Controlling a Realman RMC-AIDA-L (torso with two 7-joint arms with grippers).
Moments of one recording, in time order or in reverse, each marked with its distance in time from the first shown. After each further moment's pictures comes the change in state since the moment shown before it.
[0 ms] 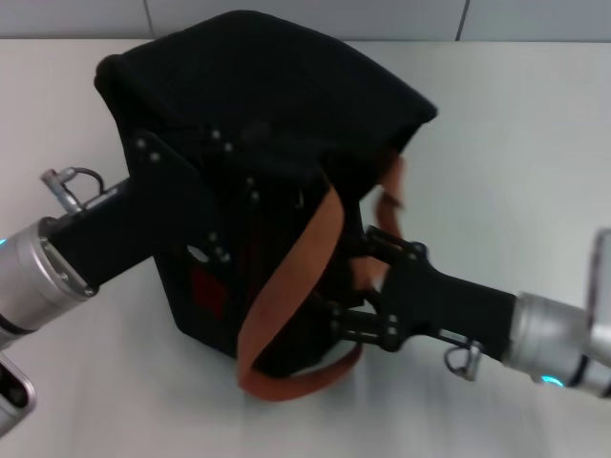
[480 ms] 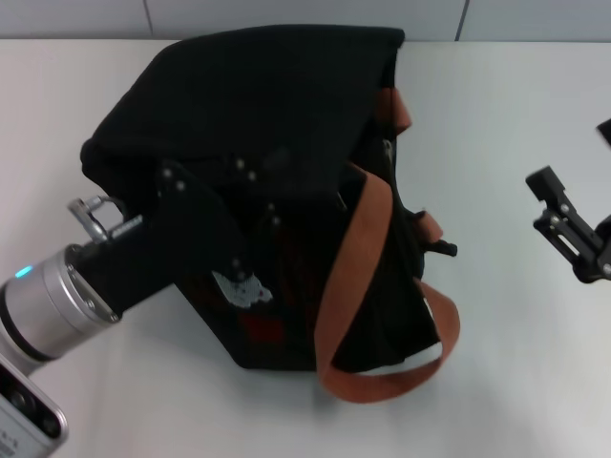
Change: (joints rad) left arm 0.009 -0.001 0.030 -0.098 -0.004 -0.034 0.106; right arm -0.295 0.003 0.408 0.007 0.095 -0.460 -0.401
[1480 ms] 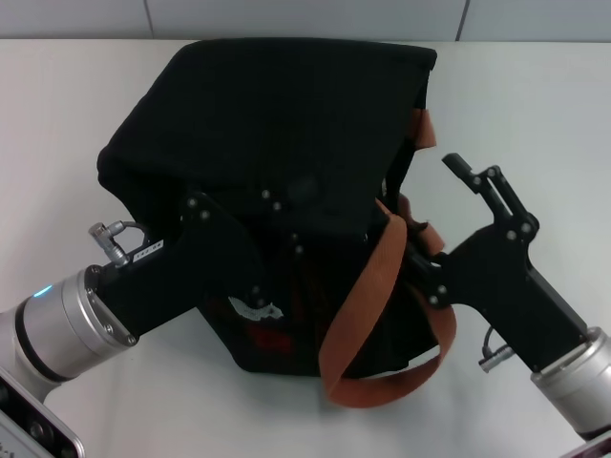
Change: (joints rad) left arm -0.006 0.000 0.055 -0.066 0.002 0.002 0.101; right arm 0.075 -0.001 0.006 0.289 -0.100 0.299 -0.958
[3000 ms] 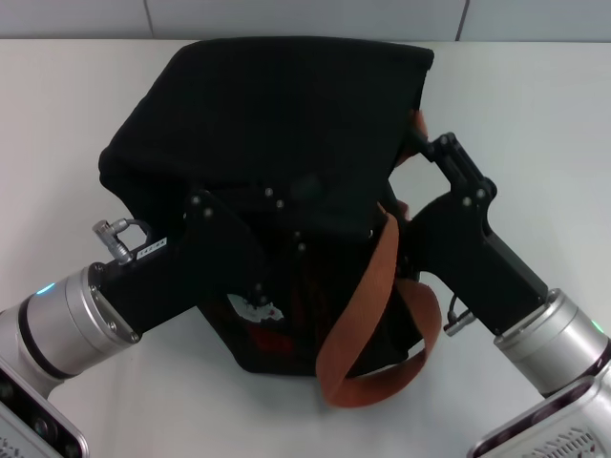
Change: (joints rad) left arm -0.006 0.000 0.000 -0.004 -0.001 -0.008 0.002; right arm 0.065 0.000 0.130 0.049 -0.105 0.096 -0.056
